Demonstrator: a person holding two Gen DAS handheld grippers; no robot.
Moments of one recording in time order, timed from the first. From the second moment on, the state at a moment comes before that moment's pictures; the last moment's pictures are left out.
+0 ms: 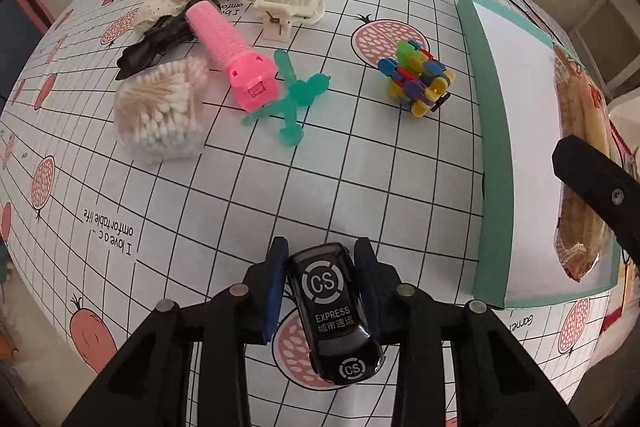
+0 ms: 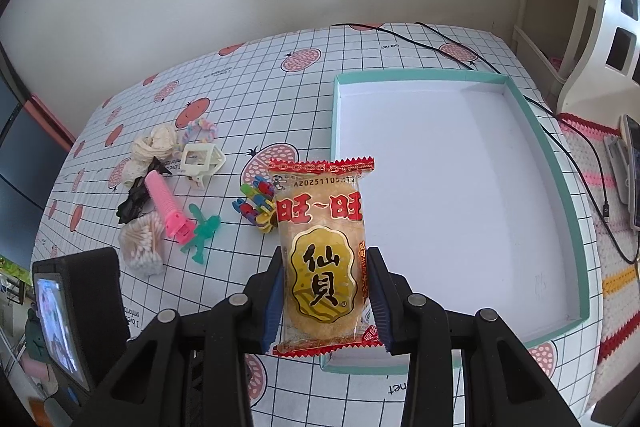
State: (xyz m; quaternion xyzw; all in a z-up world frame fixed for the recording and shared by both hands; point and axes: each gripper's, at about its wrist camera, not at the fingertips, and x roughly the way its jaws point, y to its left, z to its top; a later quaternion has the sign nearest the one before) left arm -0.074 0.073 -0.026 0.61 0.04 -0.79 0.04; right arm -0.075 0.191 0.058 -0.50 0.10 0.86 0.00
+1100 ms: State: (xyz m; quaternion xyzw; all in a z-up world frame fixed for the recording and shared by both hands) left arm -0.045 0.047 0.015 0.57 0.13 -0.81 -0.03; right arm -0.067 0.226 0.069 -0.48 0.12 0.87 0.01
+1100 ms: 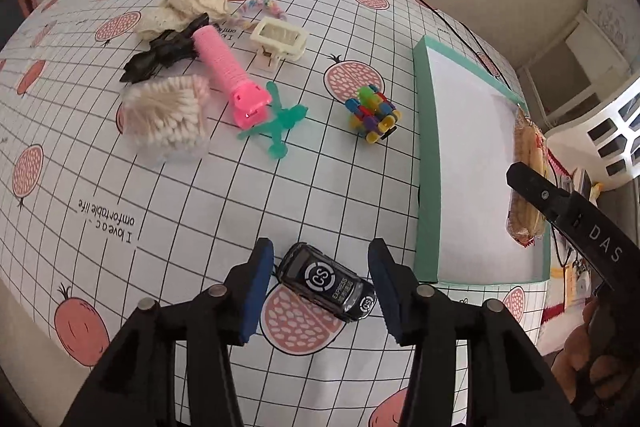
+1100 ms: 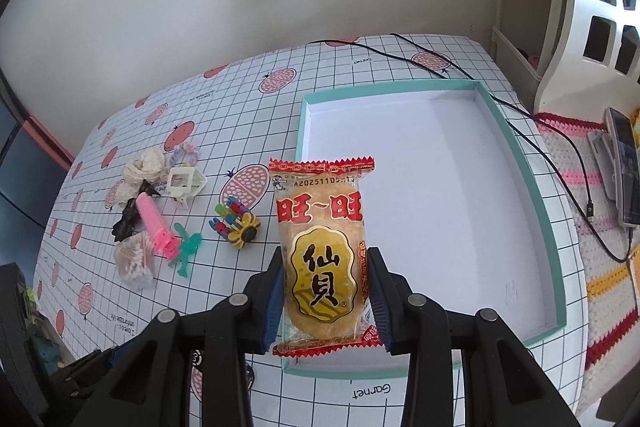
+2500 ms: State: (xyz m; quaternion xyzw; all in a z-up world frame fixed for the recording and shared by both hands) left arm 0.006 0.105 -0.036 0.52 -0.01 -0.85 -0.04; right arm -0.057 0.238 0.072 -0.47 0.14 0.87 0.00
